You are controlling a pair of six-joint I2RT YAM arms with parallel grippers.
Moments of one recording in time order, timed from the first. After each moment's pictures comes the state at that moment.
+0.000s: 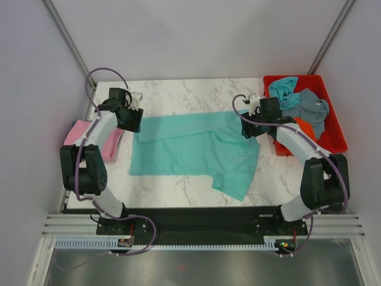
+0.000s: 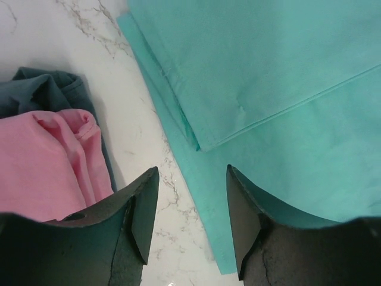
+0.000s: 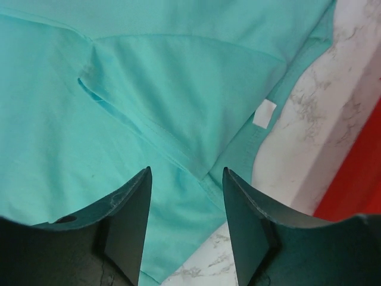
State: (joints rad) left arm -0.02 1.71 1.30 -0.64 0.11 0.26; right arm 0.17 1.57 1.07 -0.38 -0.18 -0.11
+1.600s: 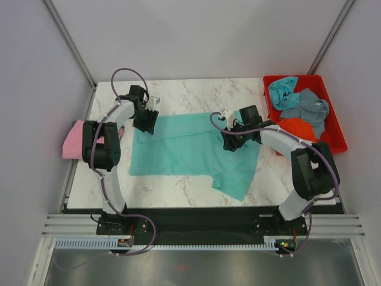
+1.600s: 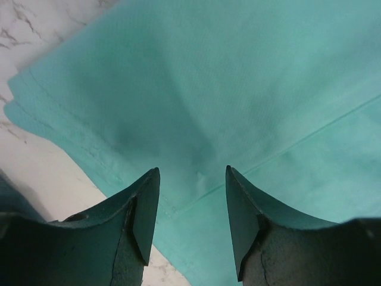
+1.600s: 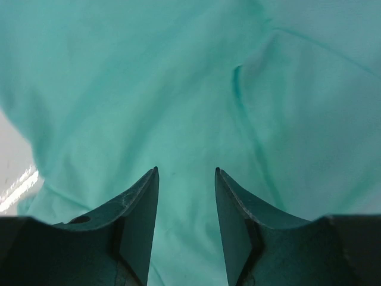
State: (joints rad) left arm -0.12 2.01 1.52 -0.74 0.16 0.28; right arm 0.36 1.61 1.00 -0.39 -0.43 -0.43
